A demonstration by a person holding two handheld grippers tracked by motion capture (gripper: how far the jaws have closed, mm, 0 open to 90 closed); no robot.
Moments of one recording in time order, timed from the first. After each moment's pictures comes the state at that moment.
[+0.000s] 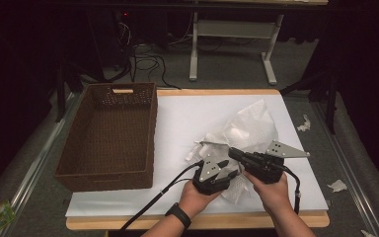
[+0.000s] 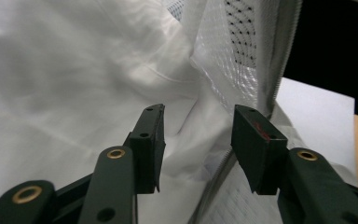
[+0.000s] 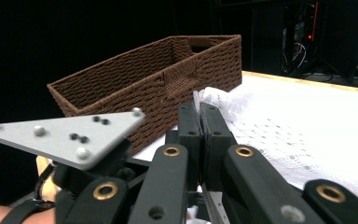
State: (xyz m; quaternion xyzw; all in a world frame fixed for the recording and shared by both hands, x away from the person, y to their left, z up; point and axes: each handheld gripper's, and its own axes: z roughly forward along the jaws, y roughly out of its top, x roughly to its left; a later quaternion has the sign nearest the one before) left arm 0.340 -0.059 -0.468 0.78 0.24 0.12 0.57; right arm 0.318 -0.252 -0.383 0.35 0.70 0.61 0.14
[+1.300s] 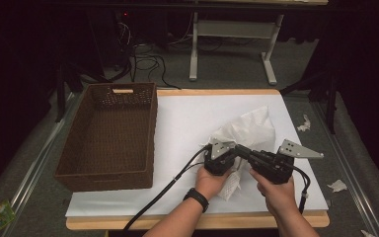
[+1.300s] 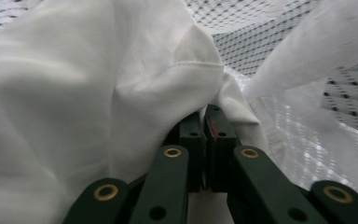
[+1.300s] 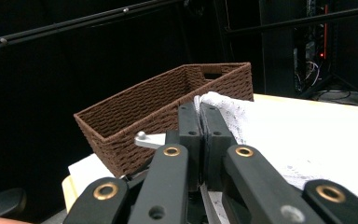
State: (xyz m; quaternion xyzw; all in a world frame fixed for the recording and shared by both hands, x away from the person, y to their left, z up) left arm 0.385 -0.091 -0.469 0.74 0.31 0.10 0.59; right arm 0.308 -0.265 -0.367 0.34 0.66 0.65 0.12
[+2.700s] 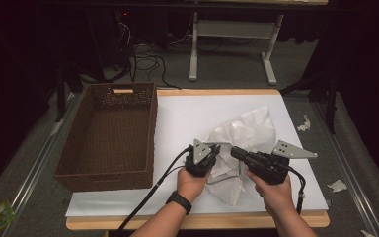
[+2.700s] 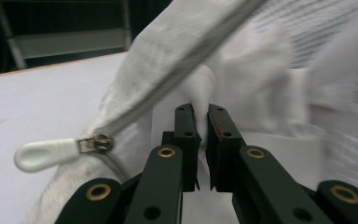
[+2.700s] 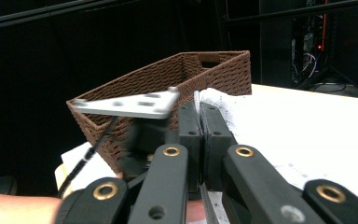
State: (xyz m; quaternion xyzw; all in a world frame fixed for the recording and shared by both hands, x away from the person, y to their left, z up) left arm 0.386 -0.046 -0.461 0.73 0.35 0.20 0.55; right arm 0.310 -0.258 -0.372 0.34 0.68 0.64 0.12
